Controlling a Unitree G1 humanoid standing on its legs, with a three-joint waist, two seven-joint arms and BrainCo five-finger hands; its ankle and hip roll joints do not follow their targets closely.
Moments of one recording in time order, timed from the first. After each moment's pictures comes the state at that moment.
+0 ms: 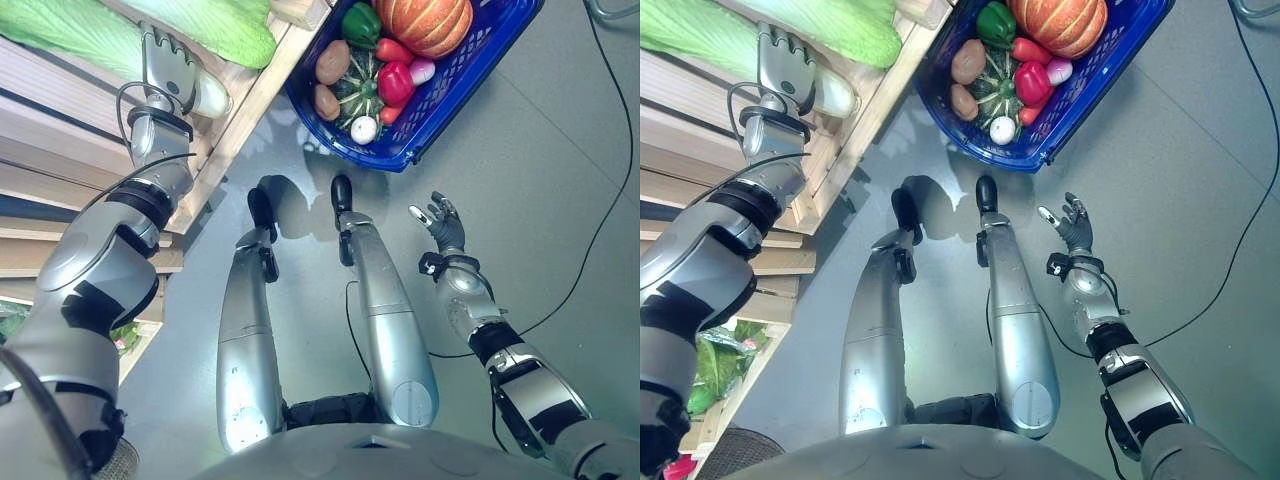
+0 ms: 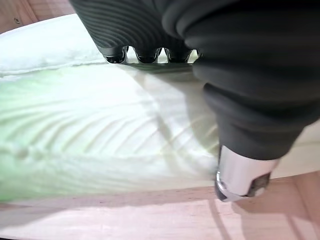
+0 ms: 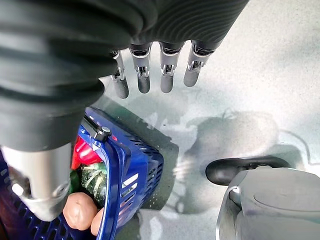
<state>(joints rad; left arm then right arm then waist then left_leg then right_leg) -1.17 0.64 -0.95 1.03 1.18 0.50 0.23 -0.41 -0.37 0.37 0.79 0.63 -0.35 -0.24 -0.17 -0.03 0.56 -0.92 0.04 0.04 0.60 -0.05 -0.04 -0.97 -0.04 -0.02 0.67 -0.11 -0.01</state>
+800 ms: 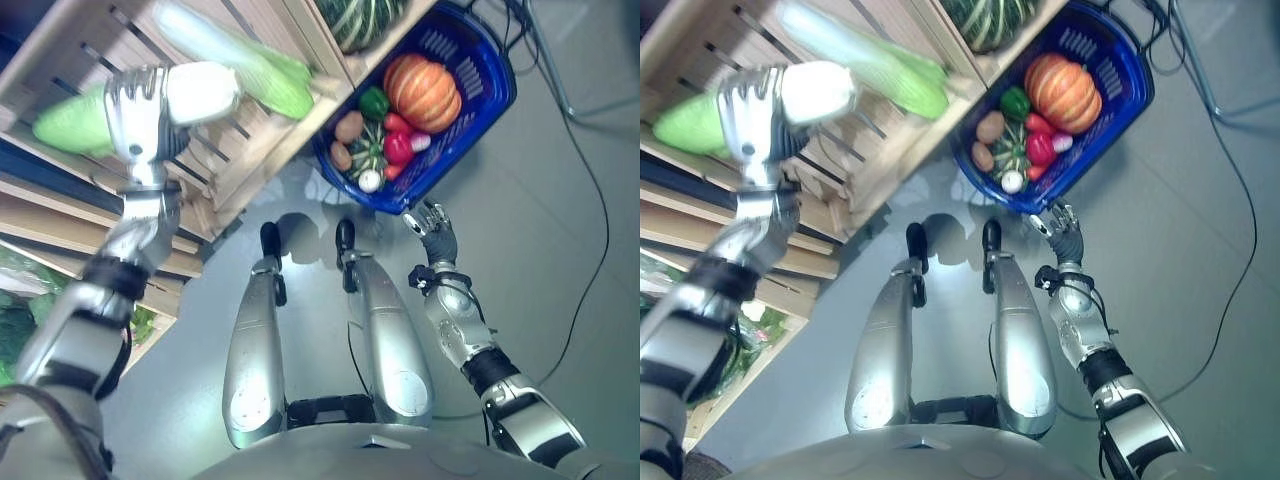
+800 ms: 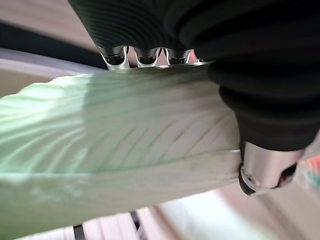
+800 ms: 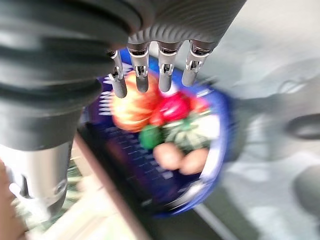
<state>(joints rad) -0.49 0.71 -0.34 0.38 0.60 0.01 0.97 -0.19 -0.30 0.32 0.47 0.59 -0.42 -0.28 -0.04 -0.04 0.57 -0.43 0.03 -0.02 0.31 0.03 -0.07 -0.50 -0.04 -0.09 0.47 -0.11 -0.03</state>
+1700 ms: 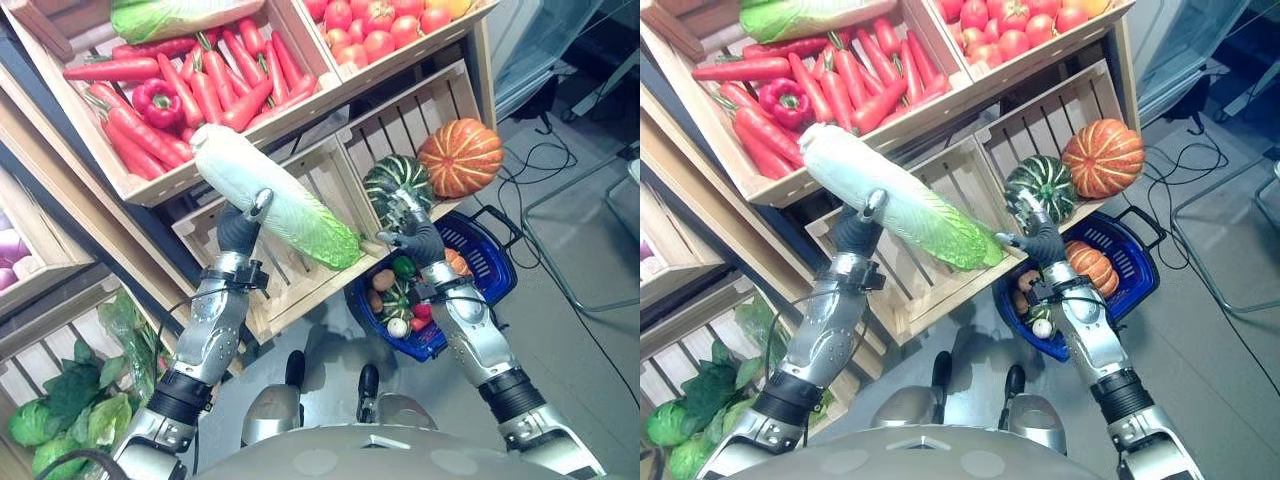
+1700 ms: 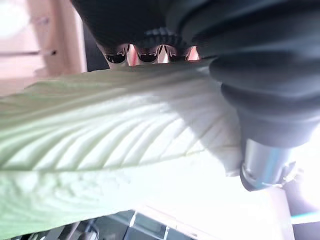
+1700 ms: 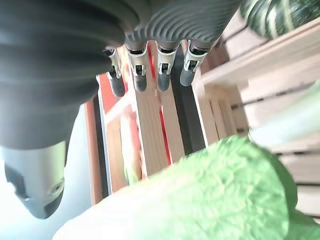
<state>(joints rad) -0.08 0.33 -0.30 -0.02 -0.80 -0.23 0.03 -0.11 -0.41 0.33 0.11 0.44 -0.27 0.16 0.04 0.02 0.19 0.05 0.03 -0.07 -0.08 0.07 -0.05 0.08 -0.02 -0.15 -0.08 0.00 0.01</state>
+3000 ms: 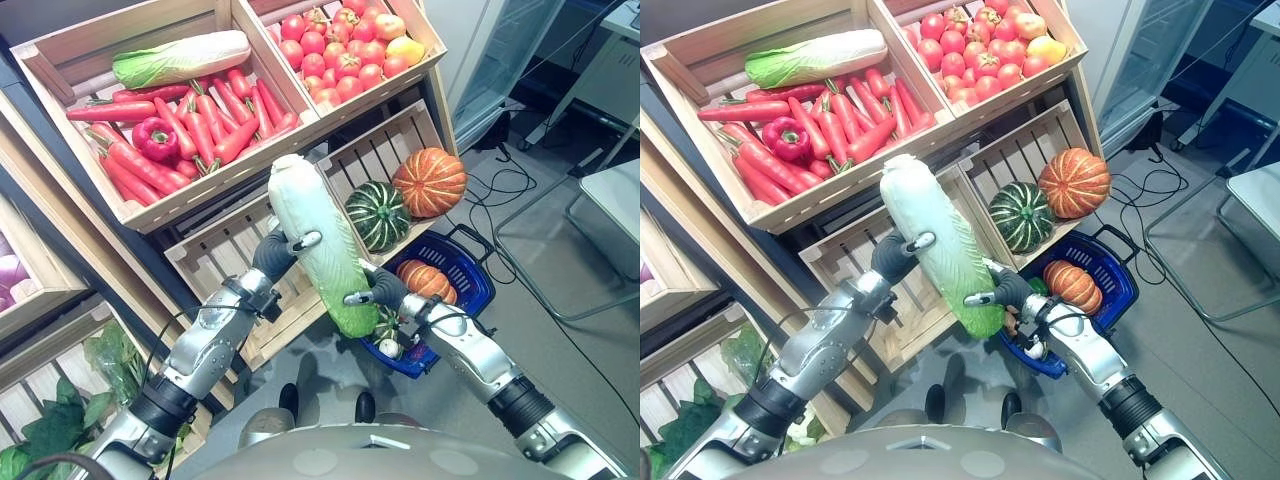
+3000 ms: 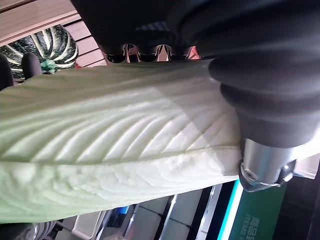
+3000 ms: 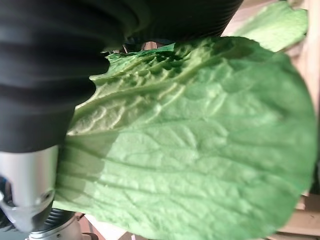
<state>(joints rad) -0.08 0.47 -0.47 -0.11 -0.80 -0.11 -0.20 -0.09 -0.49 0.54 0.08 0.45 0.03 0.31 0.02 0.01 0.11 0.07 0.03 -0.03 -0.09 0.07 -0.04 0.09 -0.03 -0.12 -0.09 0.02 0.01</state>
